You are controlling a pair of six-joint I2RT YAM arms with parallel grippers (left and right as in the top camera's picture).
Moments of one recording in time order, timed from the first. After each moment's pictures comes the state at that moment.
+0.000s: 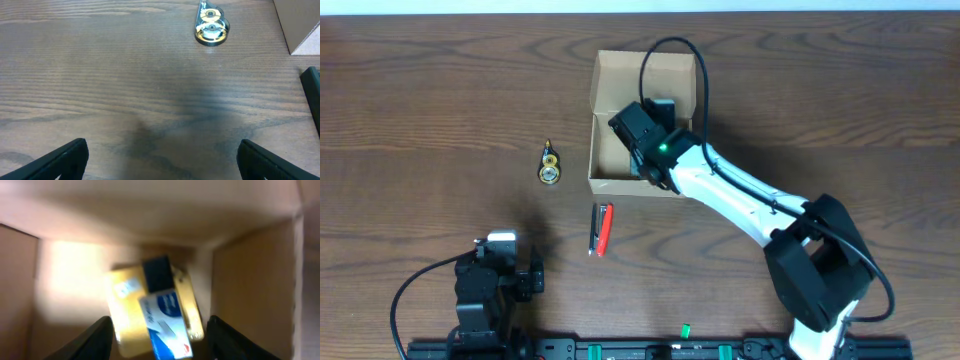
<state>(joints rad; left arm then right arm) 0.01 0.01 0.18 -0.80 -0.08 0.09 0.72 1.94 1.43 -0.65 0.35 0.63</state>
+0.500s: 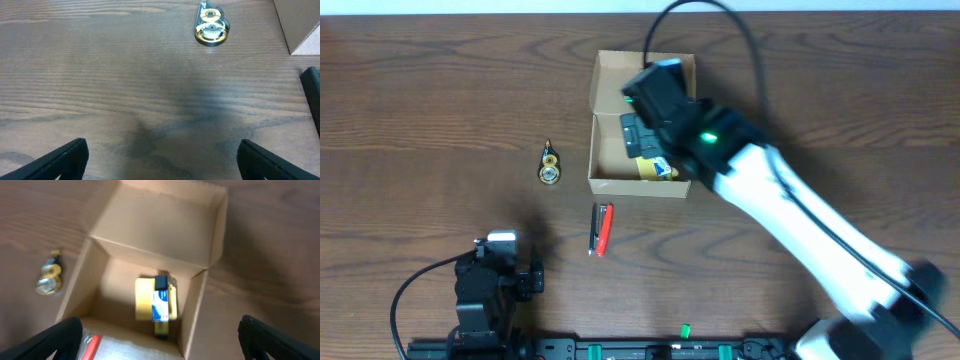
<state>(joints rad) 0.01 0.01 0.18 -0.80 -0.08 0.09 0.72 1.64 1.65 -0.96 0.30 0.41</state>
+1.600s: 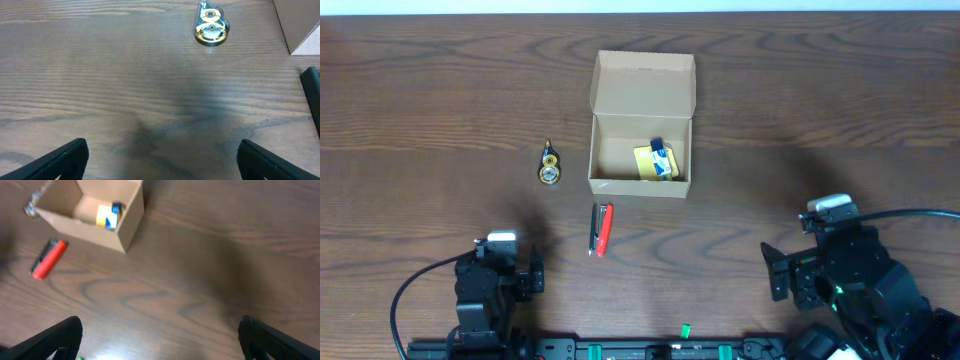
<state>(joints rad) 0.01 0.01 0.18 -0.80 -0.08 0.09 0.71 0.68 1.14 -1.28 0.32 0.33</state>
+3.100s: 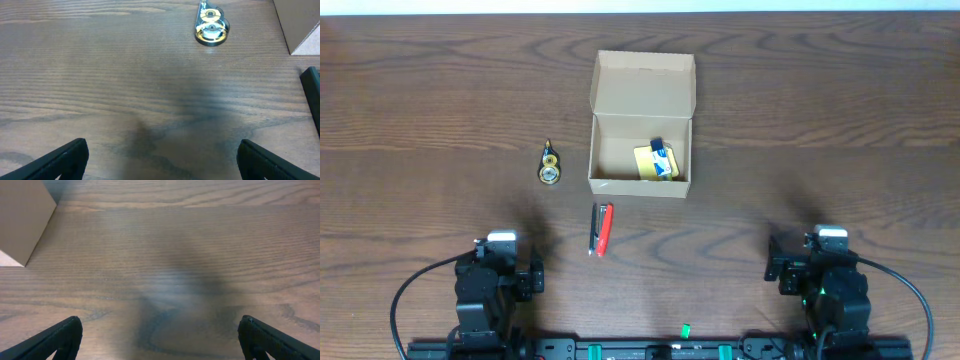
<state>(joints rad) 0.01 0.01 0.18 -0.80 -0.08 0.09 0.12 0.02 0.17 -0.73 0.12 0.12</state>
